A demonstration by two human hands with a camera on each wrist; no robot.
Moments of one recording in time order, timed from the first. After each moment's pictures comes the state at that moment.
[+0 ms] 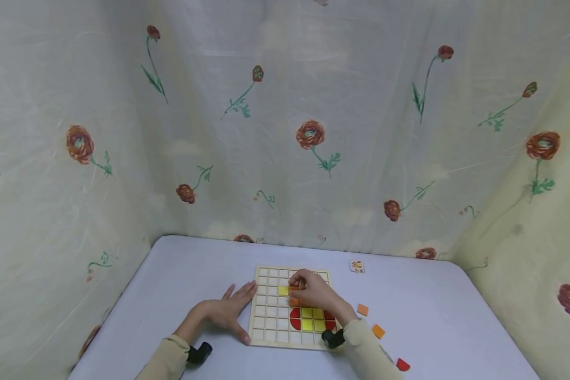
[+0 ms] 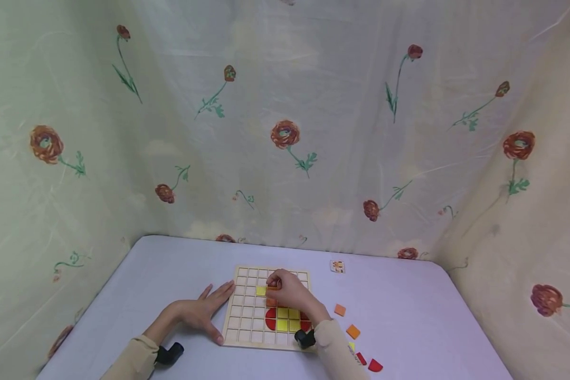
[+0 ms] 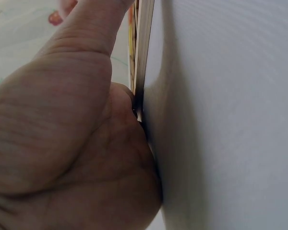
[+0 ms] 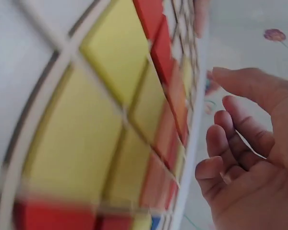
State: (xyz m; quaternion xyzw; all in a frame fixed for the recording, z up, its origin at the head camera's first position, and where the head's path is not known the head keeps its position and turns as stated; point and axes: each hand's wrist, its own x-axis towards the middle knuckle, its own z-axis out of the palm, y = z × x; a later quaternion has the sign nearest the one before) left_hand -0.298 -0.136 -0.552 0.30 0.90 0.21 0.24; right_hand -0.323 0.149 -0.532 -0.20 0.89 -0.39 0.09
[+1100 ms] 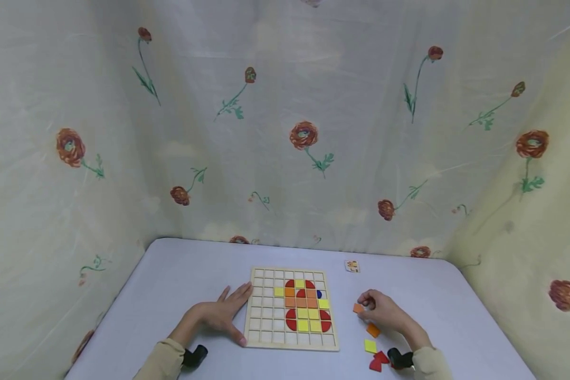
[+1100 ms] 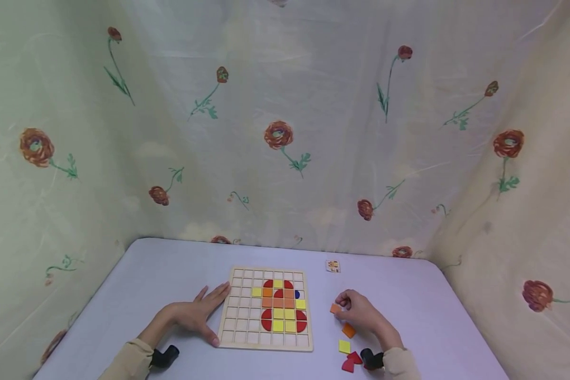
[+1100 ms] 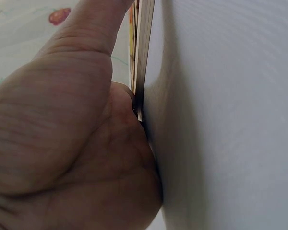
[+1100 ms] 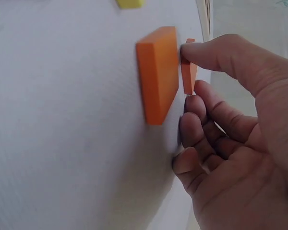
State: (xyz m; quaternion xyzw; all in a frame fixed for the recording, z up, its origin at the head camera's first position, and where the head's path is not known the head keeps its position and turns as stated) left_hand -0.296 -0.132 -0.549 0.29 0.90 0.21 0.24; right_hand -0.290 0.315 -0.555 0.01 0.93 -0.35 0.10
